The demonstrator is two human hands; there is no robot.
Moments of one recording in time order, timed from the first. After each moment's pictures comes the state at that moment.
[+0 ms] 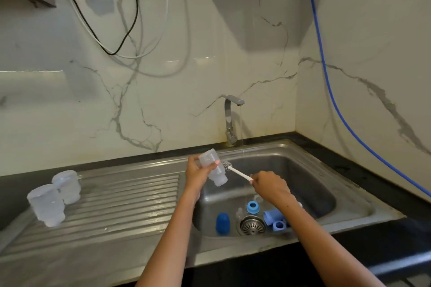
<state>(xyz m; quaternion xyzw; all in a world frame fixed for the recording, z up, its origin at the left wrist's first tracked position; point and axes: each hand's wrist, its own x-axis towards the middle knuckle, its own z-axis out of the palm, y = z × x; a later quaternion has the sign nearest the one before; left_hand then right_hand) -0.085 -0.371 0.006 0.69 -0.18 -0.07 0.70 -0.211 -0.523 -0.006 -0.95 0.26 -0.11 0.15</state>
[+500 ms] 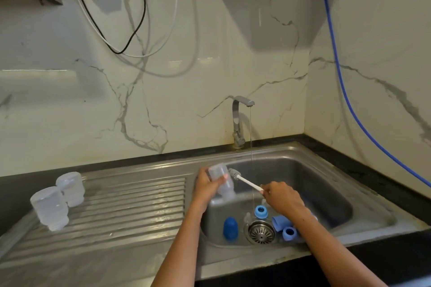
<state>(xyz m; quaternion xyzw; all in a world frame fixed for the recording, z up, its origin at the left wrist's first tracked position) -0.066 -0.362 -0.029 0.82 -0.27 -0.02 0.50 -0.202 -0.526 -0.028 -0.95 0.26 -0.11 0.14</state>
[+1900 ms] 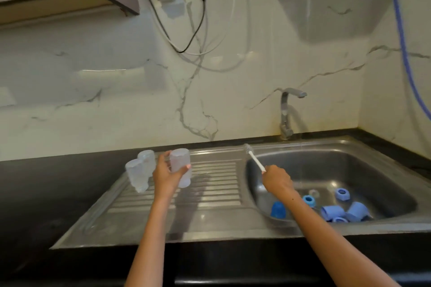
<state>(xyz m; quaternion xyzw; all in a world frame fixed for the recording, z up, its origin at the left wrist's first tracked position) -0.054 -0.149 0.023 0.76 -0.13 0.16 0.62 -0.158 -0.401 0.004 -0.90 0.28 -0.13 0.30</state>
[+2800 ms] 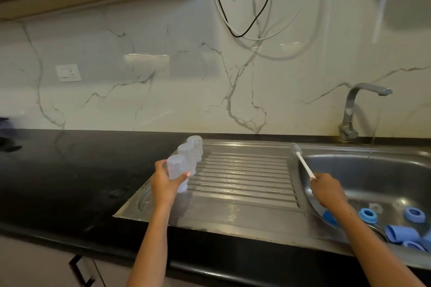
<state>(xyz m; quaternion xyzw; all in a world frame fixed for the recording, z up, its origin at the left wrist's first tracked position) -0.026 0.003 -0.023 0.79 -0.02 0.24 0.57 -0.119 -0.366 -0.027 -0.88 0.27 -0.14 0.35</state>
